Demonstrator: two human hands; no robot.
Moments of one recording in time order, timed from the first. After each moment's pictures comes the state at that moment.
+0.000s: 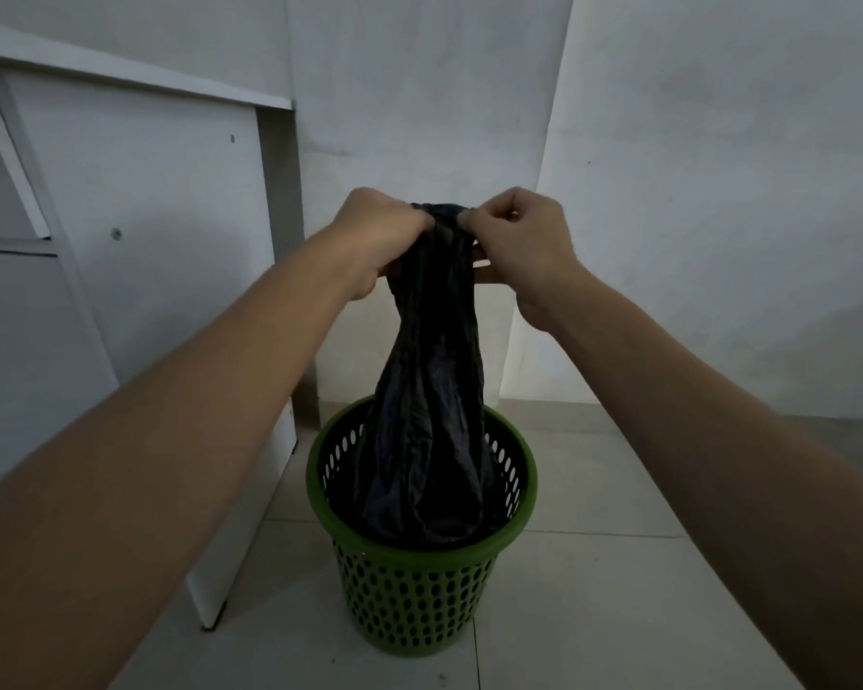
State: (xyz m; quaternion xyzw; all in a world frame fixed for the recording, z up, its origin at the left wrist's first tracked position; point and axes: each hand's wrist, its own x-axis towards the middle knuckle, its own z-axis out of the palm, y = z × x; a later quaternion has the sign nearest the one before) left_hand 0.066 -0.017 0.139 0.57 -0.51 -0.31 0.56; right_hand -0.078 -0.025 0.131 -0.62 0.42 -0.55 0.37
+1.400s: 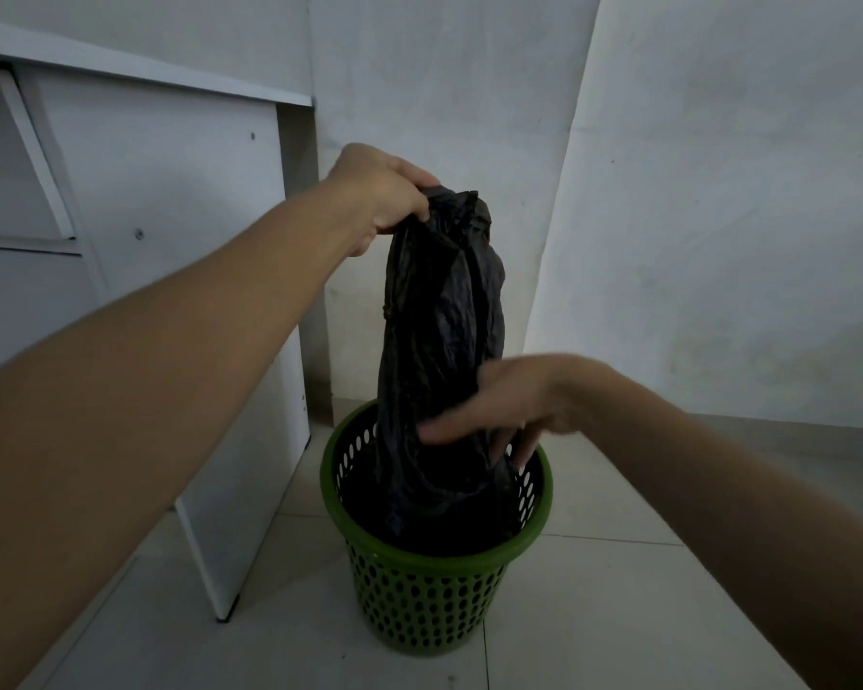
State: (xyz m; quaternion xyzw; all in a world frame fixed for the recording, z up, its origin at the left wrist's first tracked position) left_hand 0.092 -0.036 0.164 0.60 -0.52 -0.25 0.55; right_hand -0.086 0.005 0.076 -0.75 0.53 0.08 0.39
